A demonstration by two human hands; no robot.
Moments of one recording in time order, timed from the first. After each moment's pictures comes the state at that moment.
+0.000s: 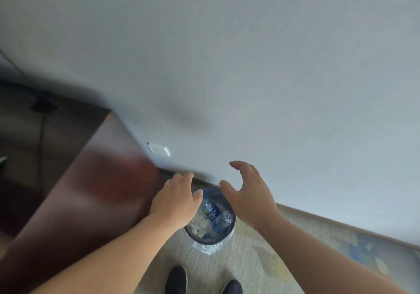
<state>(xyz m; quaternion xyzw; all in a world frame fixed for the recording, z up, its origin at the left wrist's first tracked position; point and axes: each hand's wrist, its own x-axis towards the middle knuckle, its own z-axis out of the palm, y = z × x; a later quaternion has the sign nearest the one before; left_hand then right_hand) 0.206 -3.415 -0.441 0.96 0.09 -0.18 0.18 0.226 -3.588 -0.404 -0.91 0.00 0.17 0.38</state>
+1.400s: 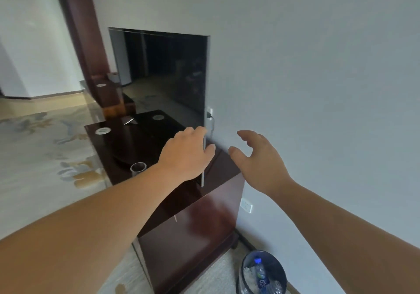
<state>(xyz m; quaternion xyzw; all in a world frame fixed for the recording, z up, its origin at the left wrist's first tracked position) -0.124 -3.312 -0.026 0.94 0.24 0.21 0.09 -0.033 -3.460 -0.030 -0.84 -0.37 -0.01 0.40</state>
